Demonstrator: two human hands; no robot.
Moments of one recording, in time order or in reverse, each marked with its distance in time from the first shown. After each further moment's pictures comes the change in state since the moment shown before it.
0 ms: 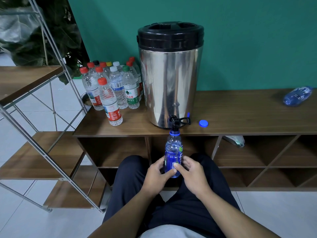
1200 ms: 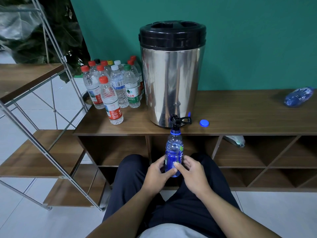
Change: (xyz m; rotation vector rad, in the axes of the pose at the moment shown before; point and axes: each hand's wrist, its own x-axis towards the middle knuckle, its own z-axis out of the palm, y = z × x) left_hand 0.000 0.000 0.000 -0.034 -0.002 -0.001; right_hand -0.001 -0.001 0.000 -0.057 0.003 -0.014
